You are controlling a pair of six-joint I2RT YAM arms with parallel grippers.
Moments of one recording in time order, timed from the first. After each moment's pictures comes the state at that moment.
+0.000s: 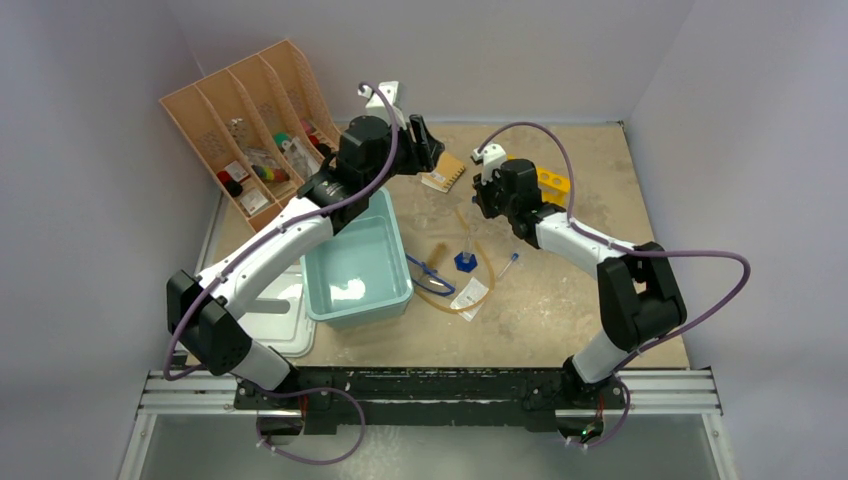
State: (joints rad) left arm -0.65 1.51 1.46 -0.14 -0.12 -0.48; right arm 0.40 1.62 1.00 0.07 -0.04 -0.11
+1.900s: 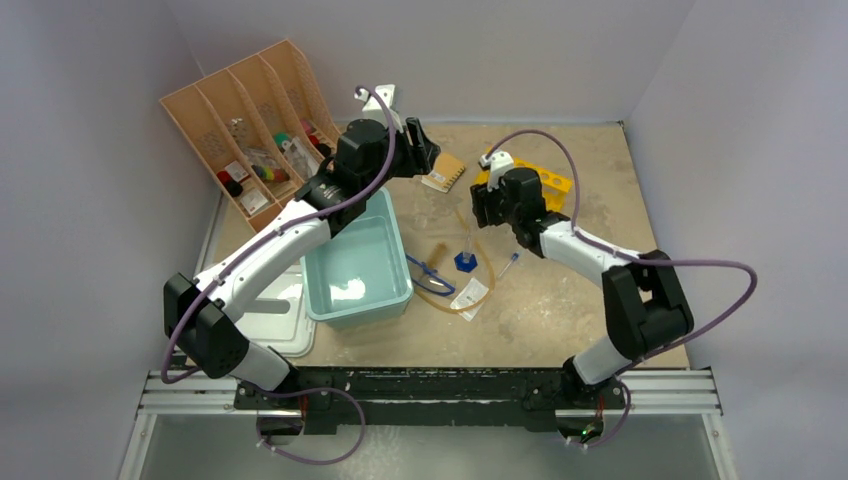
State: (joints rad) left arm -0.65 1.49 1.43 -0.14 -0.13 -0.48; right arm 0.40 1.59 0.91 0.12 -0.01 -0.04
